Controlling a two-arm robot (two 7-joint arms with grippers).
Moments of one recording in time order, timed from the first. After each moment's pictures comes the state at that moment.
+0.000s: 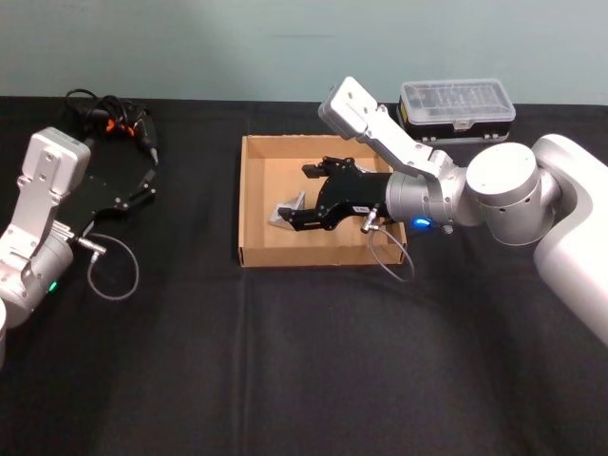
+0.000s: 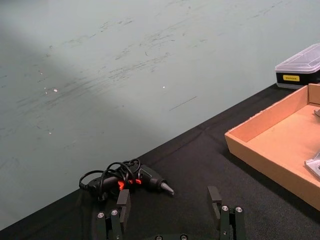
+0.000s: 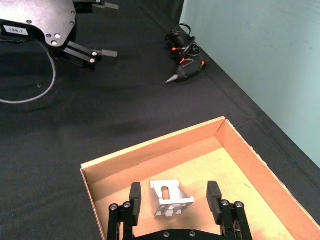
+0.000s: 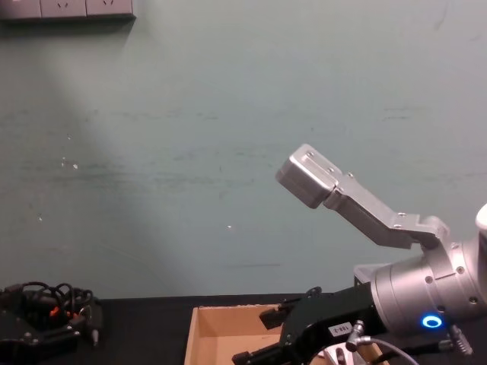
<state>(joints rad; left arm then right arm) -0.20 0.60 0.45 -1.41 -0.25 -0.12 0.03 0.69 0.32 -0.73 -1.11 0.14 0.20 0.63</state>
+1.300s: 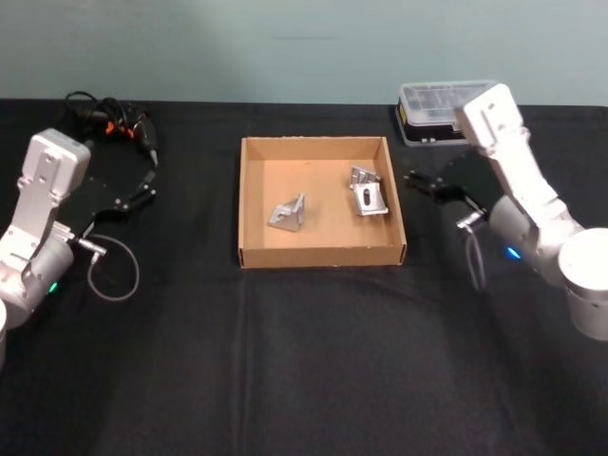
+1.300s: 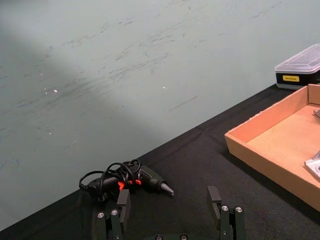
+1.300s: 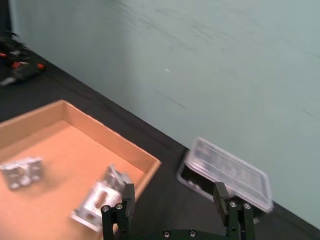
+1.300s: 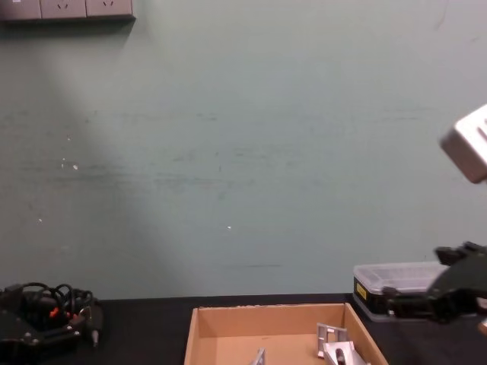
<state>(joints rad) -0.20 0.60 0.45 -1.41 -0.25 -0.12 0.03 0.28 0.41 -0.40 -1.54 0.01 0.23 0.11</state>
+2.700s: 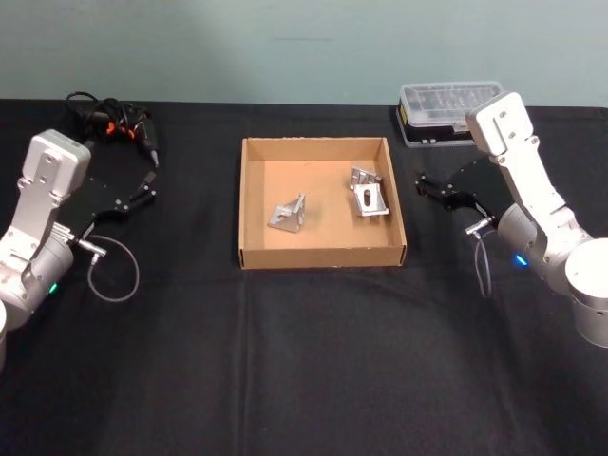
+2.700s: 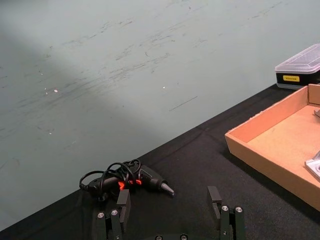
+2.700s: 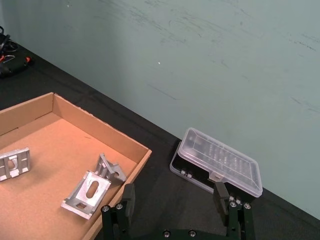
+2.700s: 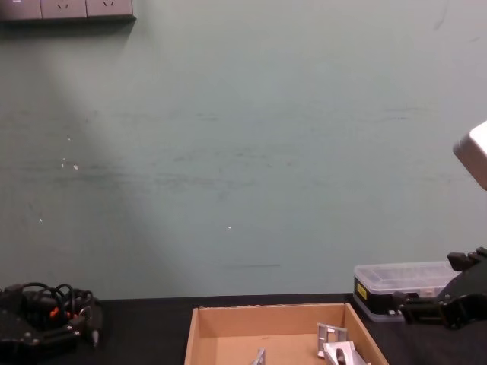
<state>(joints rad) -0.20 0.60 0.45 -1.41 -0.25 -0.12 0.03 0.24 0.42 -0.37 -1.55 0.01 0.24 0.08</state>
